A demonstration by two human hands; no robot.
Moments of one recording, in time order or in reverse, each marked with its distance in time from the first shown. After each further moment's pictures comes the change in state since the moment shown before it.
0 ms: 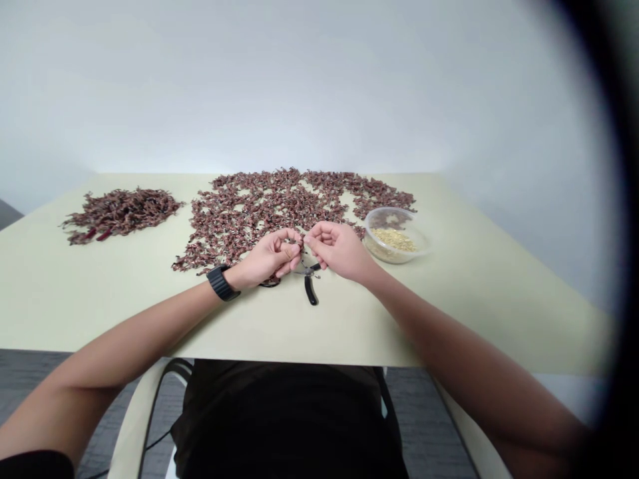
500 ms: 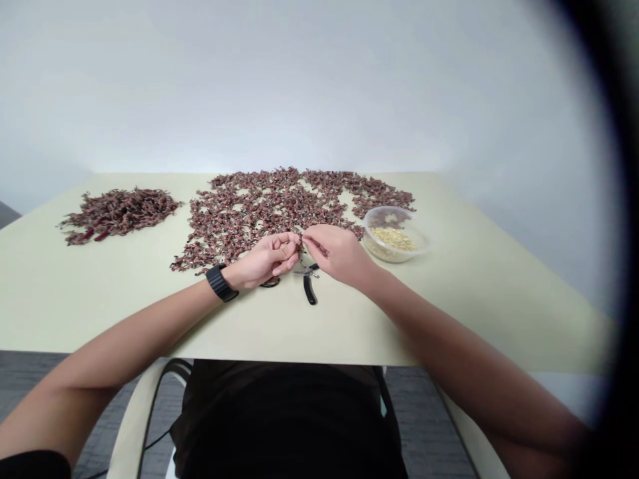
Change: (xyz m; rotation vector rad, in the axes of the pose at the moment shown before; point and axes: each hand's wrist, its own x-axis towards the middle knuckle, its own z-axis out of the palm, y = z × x) left_hand 0.001 -0.001 0.000 -0.212 -0.022 -0.055; right_hand -0.003 0.003 -0.007 -0.671 0.004 -0.566
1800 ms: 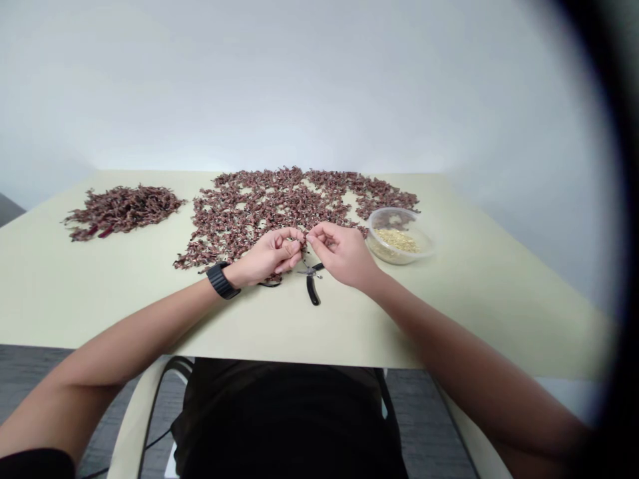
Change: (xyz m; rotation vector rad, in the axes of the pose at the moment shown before) left_hand 0.000 0.005 0.000 0.172 0.013 0.060; right_hand 0.001 -0.011 0.002 0.307 0.070 0.363
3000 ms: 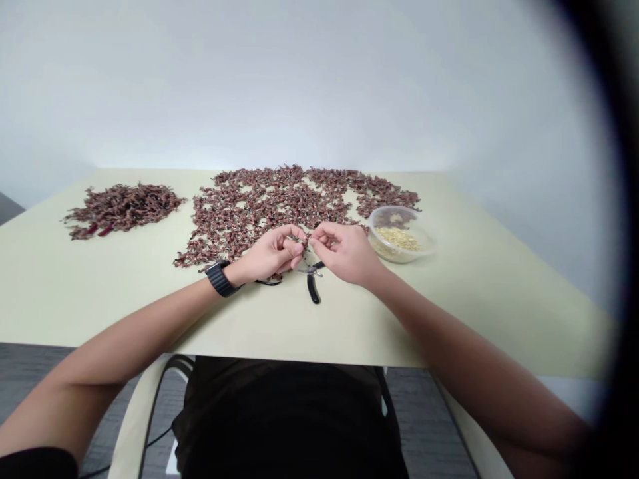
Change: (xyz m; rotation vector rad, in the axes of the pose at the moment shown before) left_hand 0.000 0.002 -0.004 0.169 -0.033 0.002; right_hand 0.000 -0.004 -0.005 -0.052 -0.054 0.027
